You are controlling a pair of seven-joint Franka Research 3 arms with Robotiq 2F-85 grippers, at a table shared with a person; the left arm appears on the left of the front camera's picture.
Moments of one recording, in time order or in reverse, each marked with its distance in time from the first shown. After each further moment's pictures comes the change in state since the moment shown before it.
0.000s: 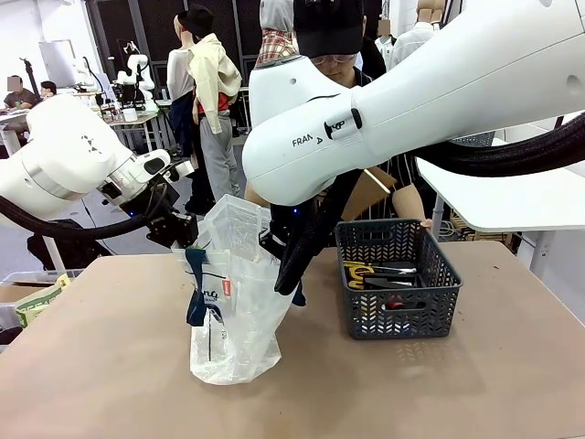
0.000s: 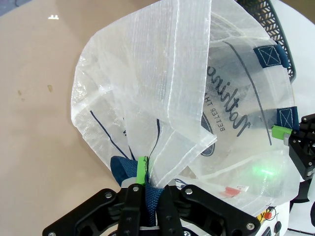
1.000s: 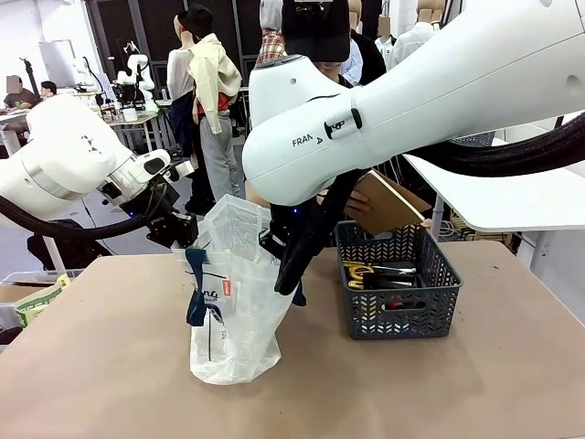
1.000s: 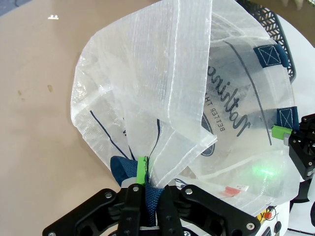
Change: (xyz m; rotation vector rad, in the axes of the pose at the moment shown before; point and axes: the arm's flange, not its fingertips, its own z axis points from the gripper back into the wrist) left arm 0.000 0.000 0.000 0.000 0.000 0.000; right arm 0.000 0.000 0.000 0.000 0.000 0.000
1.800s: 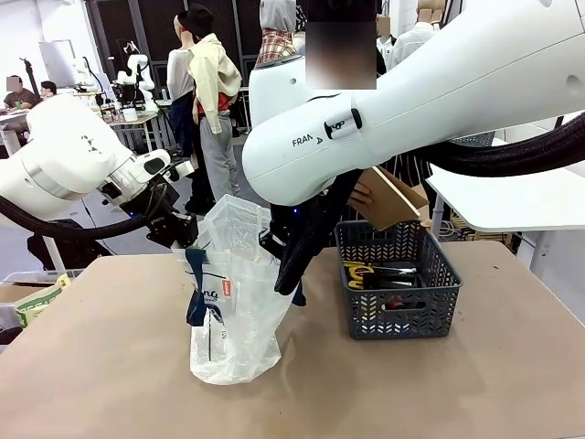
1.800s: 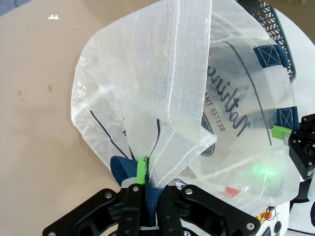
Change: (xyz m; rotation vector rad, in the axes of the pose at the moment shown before) left arm 0.000 0.000 0.000 0.000 0.000 0.000; right arm 0.000 0.000 0.000 0.000 0.000 0.000
